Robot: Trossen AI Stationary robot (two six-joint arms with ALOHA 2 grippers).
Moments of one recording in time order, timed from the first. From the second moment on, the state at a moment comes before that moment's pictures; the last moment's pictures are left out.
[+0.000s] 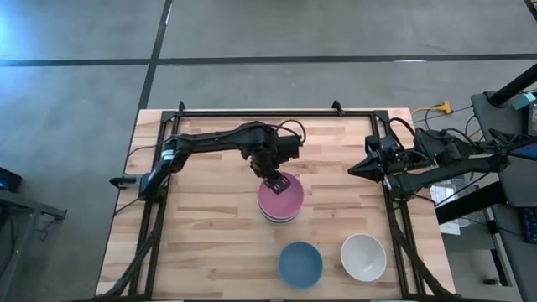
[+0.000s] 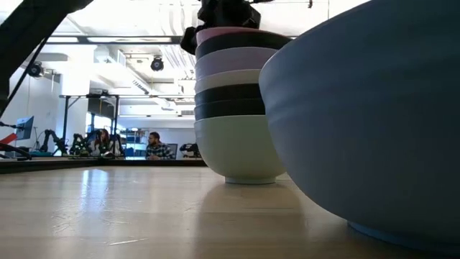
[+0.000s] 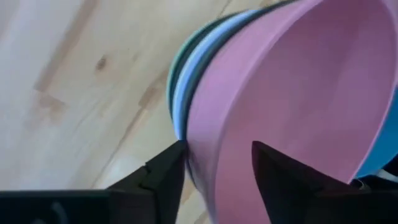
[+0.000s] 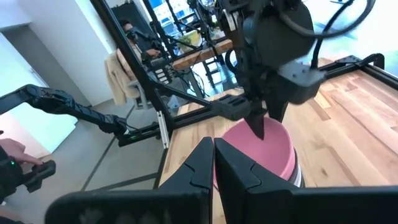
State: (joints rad) left arm 0.07 2.11 2.28 -1.54 0.19 -0.59; right arm 0.18 0.63 0.89 -0.41 0.00 0.41
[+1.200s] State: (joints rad) left arm 0.22 2.03 2.17 -1.45 0.53 -0.08; right arm 0.18 0.93 0.89 -0.05 0.05 0.53
